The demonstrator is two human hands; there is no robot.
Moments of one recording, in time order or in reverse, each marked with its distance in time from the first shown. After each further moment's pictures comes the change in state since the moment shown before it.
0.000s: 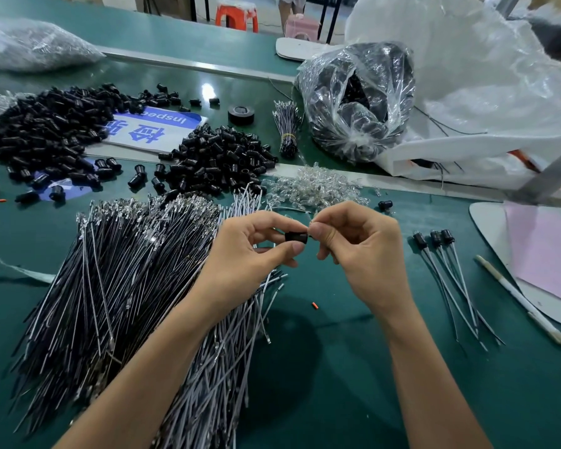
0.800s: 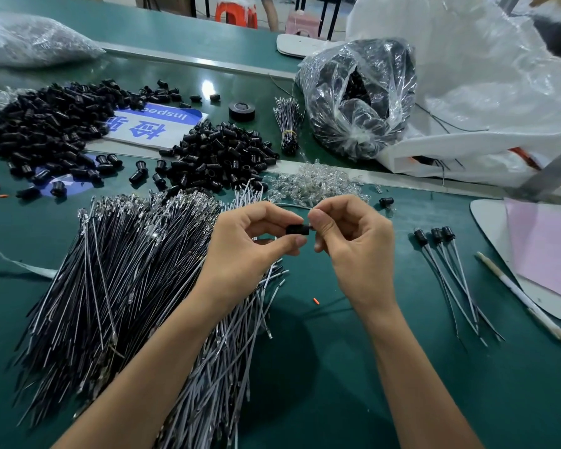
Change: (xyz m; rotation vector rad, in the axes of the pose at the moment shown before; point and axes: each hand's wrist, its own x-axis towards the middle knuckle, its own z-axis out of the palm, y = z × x) left_hand -0.001 0.001 0.002 -0.021 0.091 0.019; right_hand -0.005 0.000 0.017 0.033 0.136 -0.018
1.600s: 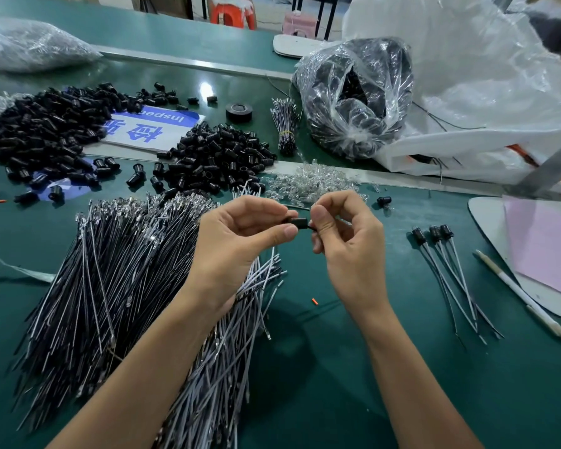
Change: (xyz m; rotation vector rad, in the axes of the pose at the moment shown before) left_hand 0.001 0.001 -0.003 -0.307 0.080 -0.056; right_hand -0.001 -0.001 0.005 0.020 0.025 0.013
